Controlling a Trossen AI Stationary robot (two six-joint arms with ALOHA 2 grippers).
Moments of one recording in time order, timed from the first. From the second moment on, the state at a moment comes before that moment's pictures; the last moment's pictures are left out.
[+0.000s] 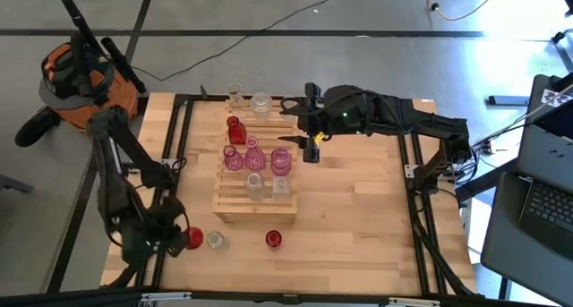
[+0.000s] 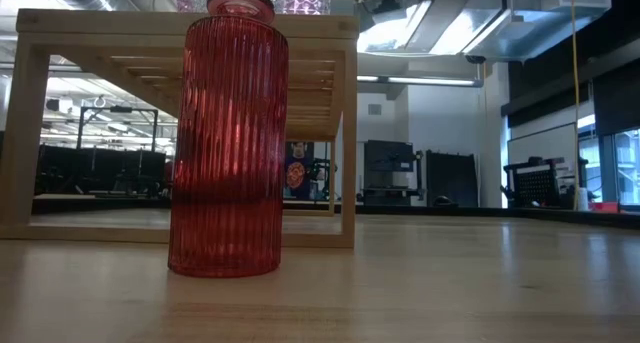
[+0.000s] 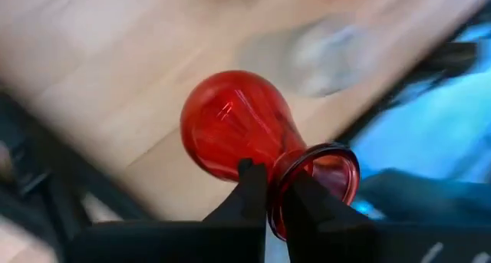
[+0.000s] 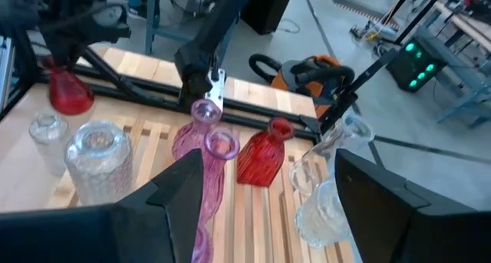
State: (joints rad) left arm -1.12 1.21 1.09 -1.11 -0.28 -2.08; right arm -0.01 1.70 2.05 -0.76 0.12 -0.30
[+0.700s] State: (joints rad) left arm -0.90 0.99 1.59 -1.07 -0.90 -1.19; right arm -0.01 1.70 2.05 -0.29 -0.31 -0.45
